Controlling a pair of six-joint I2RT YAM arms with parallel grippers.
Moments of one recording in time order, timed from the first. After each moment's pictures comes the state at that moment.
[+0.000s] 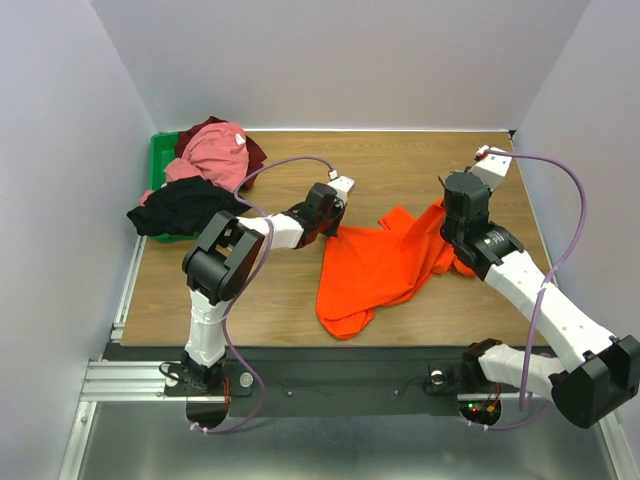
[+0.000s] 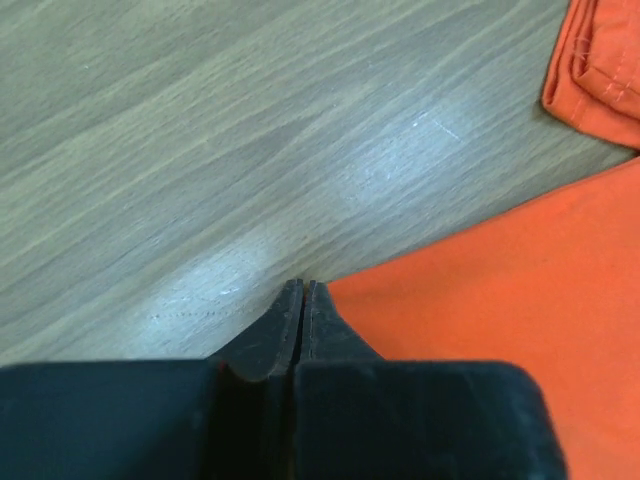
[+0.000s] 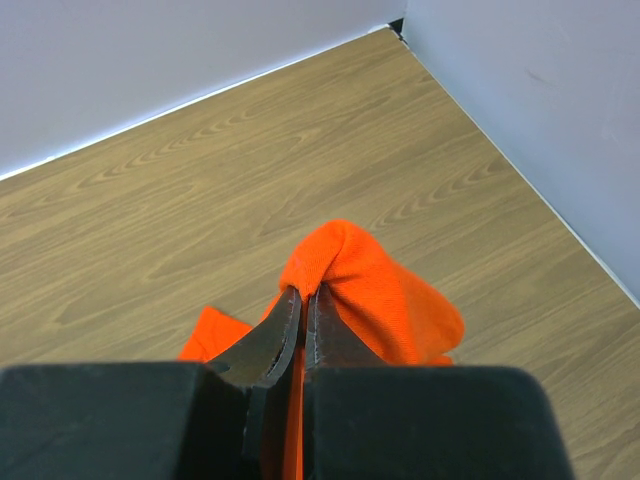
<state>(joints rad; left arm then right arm) -0.64 2.01 1.19 0.18 -0.02 -0.09 0.46 1.10 0.99 -0.19 0.90 0.34</state>
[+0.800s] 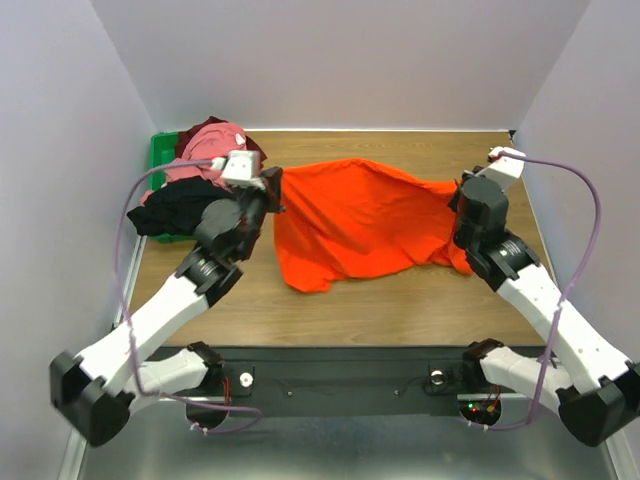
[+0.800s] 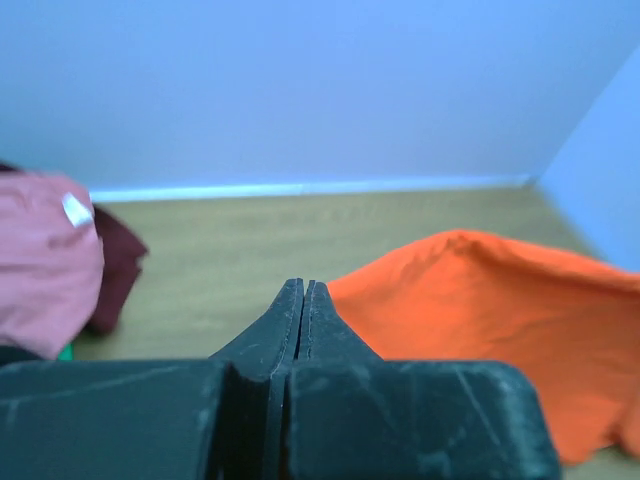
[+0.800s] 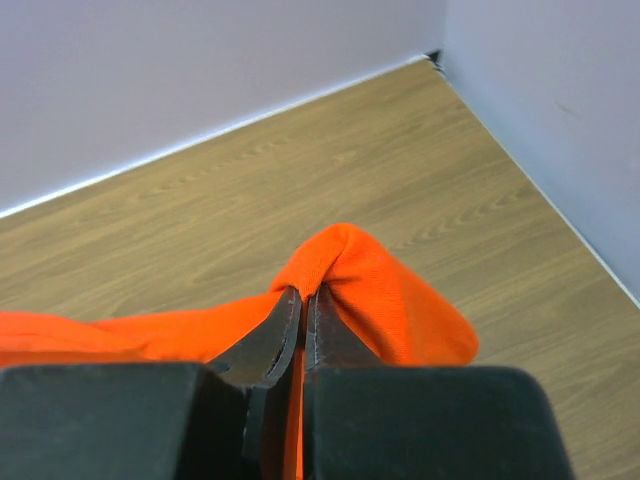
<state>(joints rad) -0.66 1.06 0.87 0.29 -0.37 -0.16 0.45 1.03 0.98 -0.19 0.83 0.31</state>
